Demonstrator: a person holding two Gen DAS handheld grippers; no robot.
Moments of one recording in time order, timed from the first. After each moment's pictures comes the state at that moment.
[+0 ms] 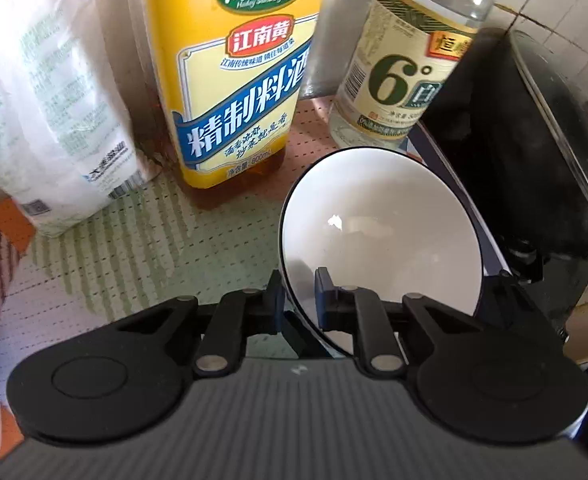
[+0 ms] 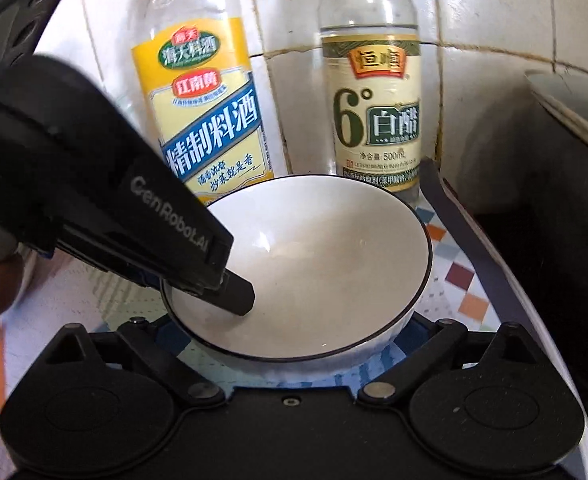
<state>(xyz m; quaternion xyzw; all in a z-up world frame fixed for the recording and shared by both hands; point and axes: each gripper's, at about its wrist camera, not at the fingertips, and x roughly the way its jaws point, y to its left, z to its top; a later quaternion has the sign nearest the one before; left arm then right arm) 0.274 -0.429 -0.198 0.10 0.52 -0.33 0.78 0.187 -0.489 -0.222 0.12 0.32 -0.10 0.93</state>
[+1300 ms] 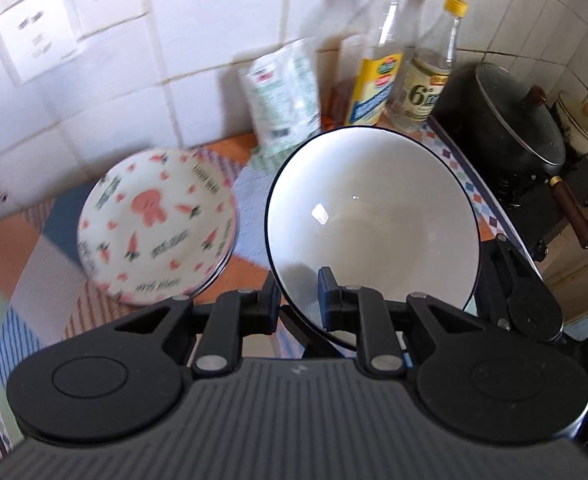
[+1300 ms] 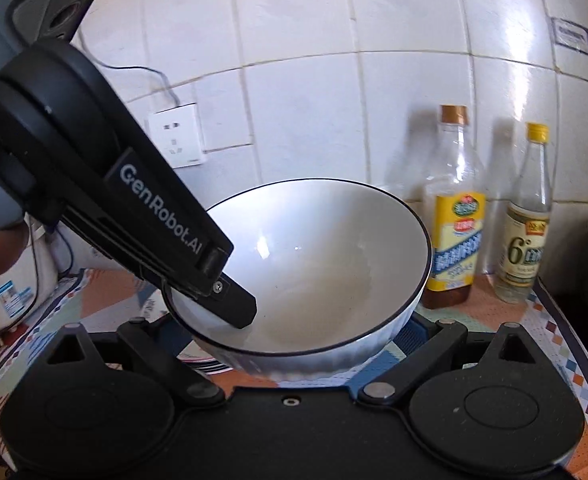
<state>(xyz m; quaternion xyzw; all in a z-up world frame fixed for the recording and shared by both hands) 0.177 -0.172 -0.059 0.10 0.48 -0.30 0.82 0.104 -0.260 -0.102 0.05 0.23 -0.01 0.97</state>
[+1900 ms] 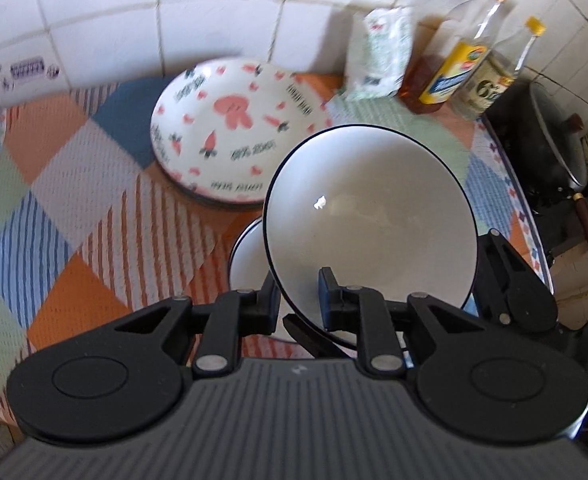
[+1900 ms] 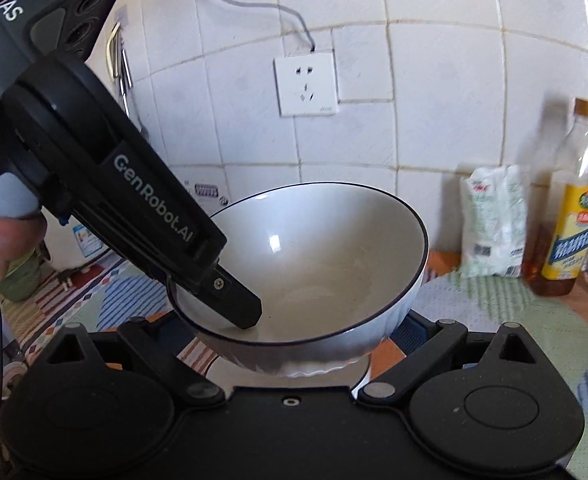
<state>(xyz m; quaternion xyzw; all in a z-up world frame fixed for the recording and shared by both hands) 0.189 -0.068 -0.104 0.02 0.55 -0.25 0.80 0.116 -0.181 -0.125 0.02 0.28 0.11 0.95</state>
